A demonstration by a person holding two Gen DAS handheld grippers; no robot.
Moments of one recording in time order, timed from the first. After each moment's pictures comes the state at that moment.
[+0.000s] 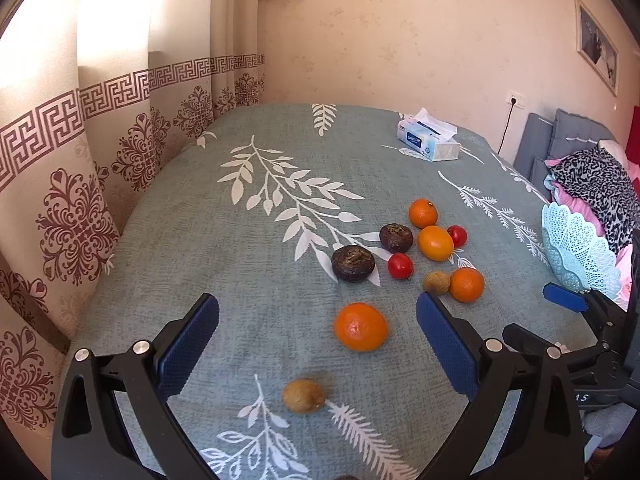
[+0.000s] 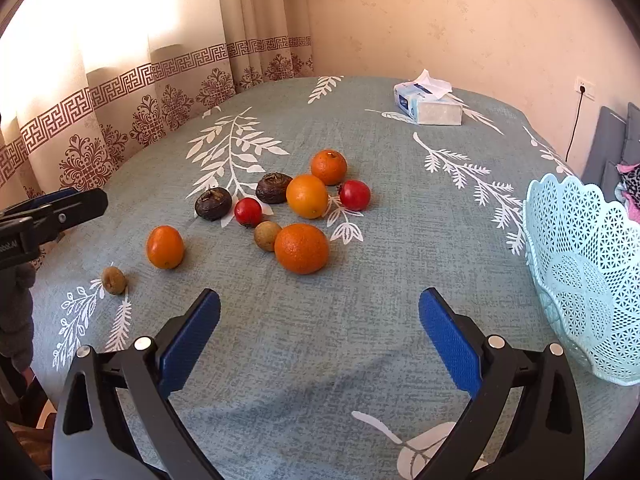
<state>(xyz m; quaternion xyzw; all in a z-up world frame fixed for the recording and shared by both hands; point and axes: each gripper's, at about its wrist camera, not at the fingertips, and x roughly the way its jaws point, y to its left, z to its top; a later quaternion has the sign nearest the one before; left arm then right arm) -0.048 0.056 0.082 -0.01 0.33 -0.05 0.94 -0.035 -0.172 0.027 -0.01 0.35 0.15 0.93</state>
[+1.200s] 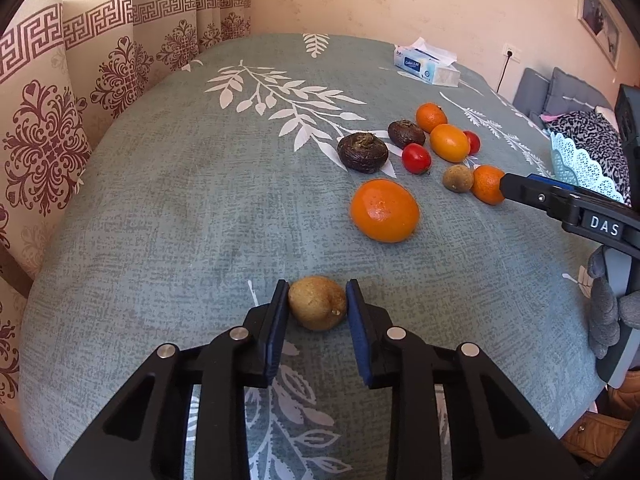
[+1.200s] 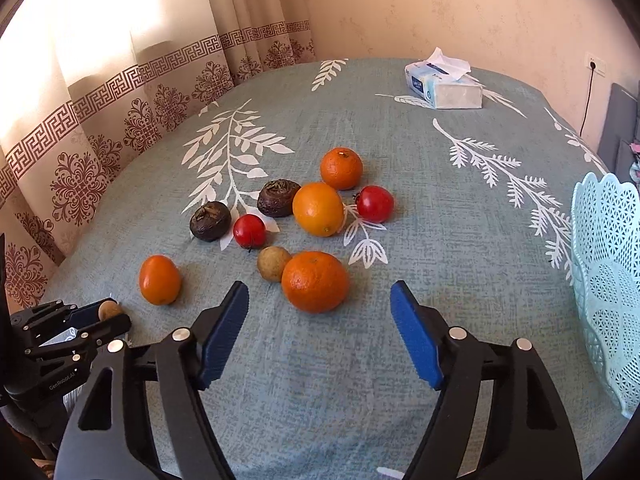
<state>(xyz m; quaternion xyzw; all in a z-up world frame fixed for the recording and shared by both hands) -0.054 0.065 0.010 0.00 0.42 -0.08 0.90 0.014 -0.162 0.020 0.02 0.39 0.16 0.91</state>
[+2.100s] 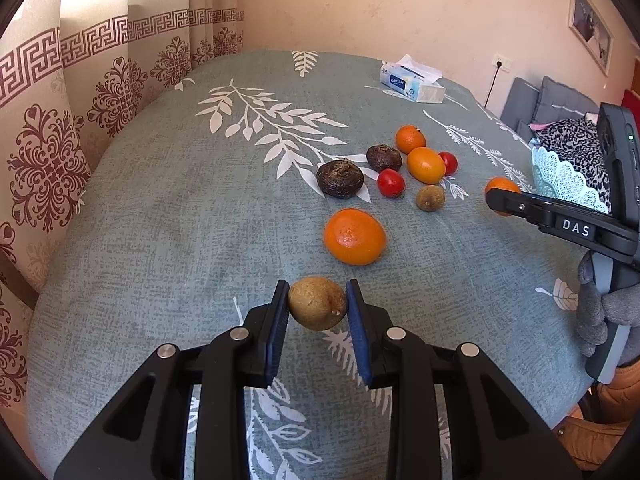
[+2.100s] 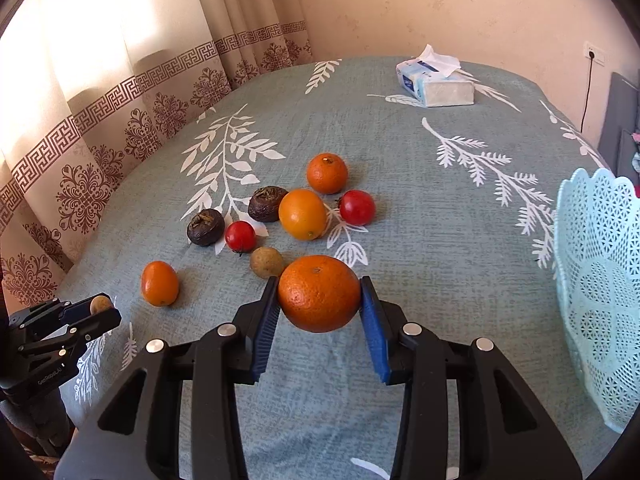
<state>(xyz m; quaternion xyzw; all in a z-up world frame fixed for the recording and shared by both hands) -0.060 0.053 0.033 0.00 0.40 -0.09 0.91 0.009 -0.188 0.034 0.04 0.39 0.17 0.91</state>
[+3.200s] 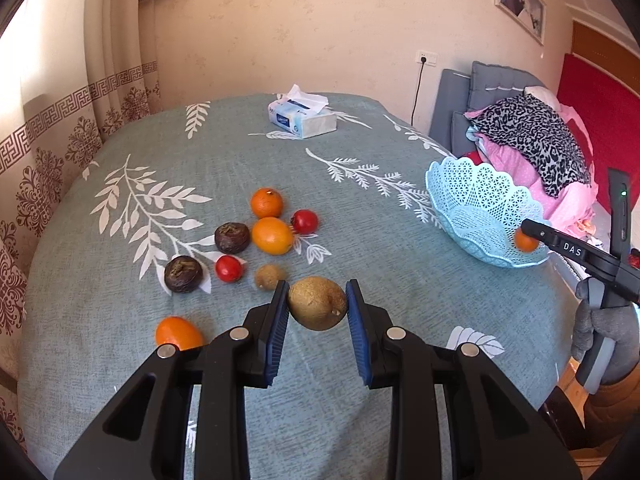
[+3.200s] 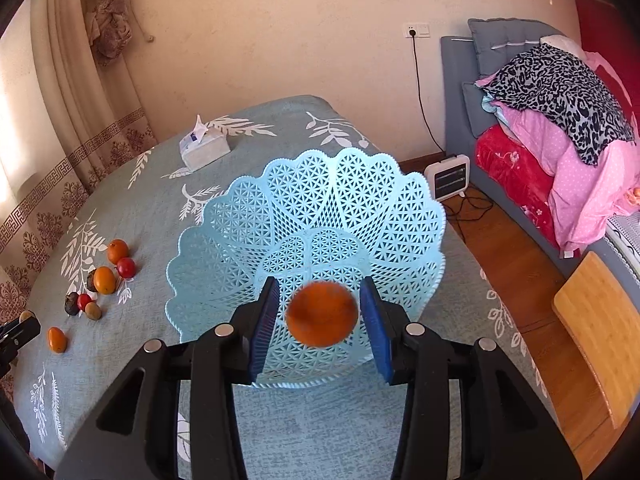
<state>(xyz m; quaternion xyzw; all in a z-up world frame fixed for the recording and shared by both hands) -0.045 -0.079 0.090 0.05 0.35 -0.20 0.91 -0.071 -0.402 0.048 0.14 0.32 -0.08 0.93</state>
